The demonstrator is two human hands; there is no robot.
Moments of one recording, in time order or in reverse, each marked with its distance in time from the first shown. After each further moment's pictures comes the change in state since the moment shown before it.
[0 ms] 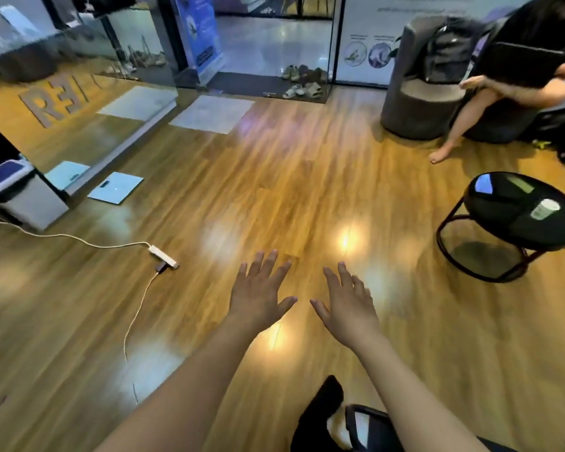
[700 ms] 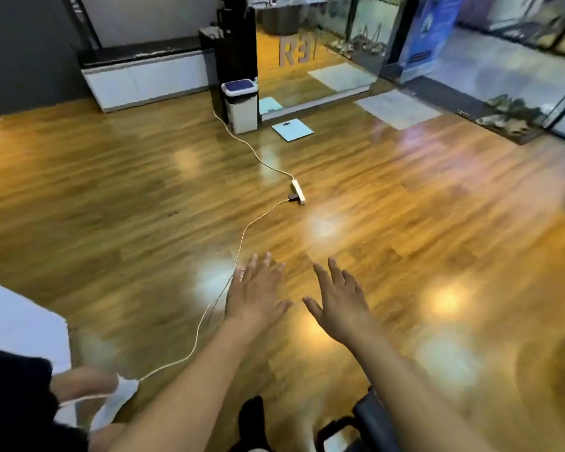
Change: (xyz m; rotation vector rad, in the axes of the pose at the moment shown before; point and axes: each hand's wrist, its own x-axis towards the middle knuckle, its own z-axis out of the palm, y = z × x) left_hand -0.411 0.042 0.047 -0.180 0.038 -0.742; right_hand -0.264 -0.102 0.074 -0.247 -0.189 -0.737
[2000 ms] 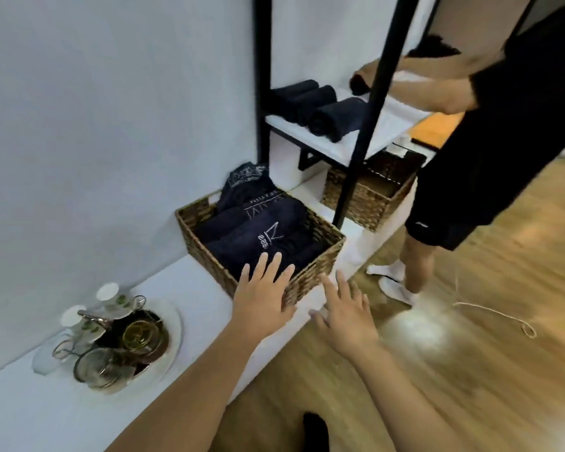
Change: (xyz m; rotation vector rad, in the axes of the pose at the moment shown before) left_hand -0.937 0.058 0.095 -0.059 0.211 -1.246; right_hand -0.681 -0.309 0.200 -0.259 -0.268 -1.260
